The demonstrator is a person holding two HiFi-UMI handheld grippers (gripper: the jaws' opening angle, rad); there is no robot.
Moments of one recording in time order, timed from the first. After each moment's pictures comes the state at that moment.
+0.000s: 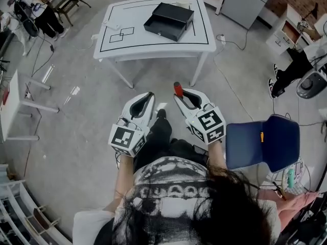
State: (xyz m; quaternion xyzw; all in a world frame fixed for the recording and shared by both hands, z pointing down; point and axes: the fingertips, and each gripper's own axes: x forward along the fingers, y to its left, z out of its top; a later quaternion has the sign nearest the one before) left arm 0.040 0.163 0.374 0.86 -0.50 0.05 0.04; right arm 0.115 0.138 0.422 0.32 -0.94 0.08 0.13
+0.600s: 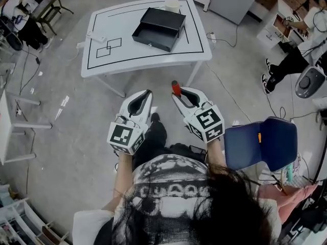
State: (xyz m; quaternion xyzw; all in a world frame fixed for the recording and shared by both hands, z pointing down) left arm 0.017 0.032 0.392 0.88 -0.47 0.05 0.05; right arm 0.095 0.021 0.434 0.35 -0.92 0.09 0.16
